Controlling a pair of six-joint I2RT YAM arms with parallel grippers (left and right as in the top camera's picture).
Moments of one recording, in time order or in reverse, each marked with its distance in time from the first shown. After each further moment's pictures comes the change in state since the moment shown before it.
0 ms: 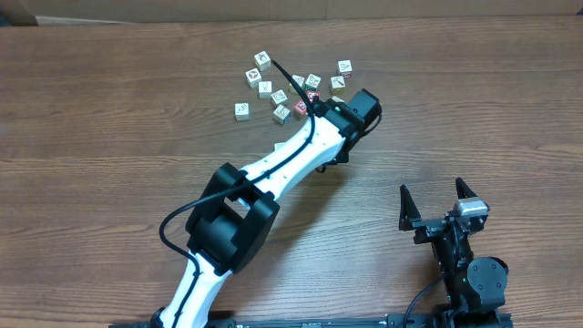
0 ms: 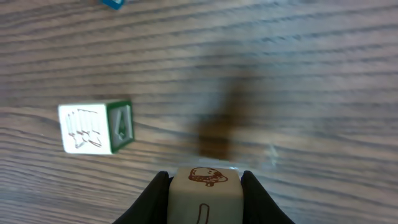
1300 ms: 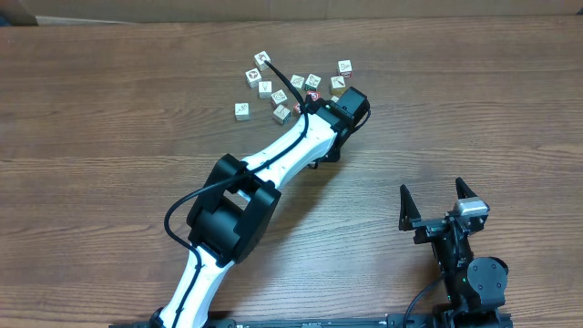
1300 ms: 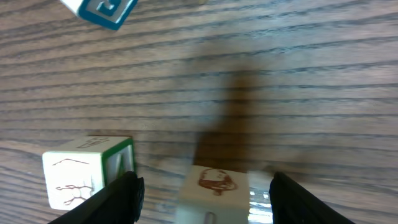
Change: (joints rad) left arm 0.043 0.046 -0.027 0.073 -0.008 0.053; right arm 0.000 0.000 0.000 0.000 0.000 0.000
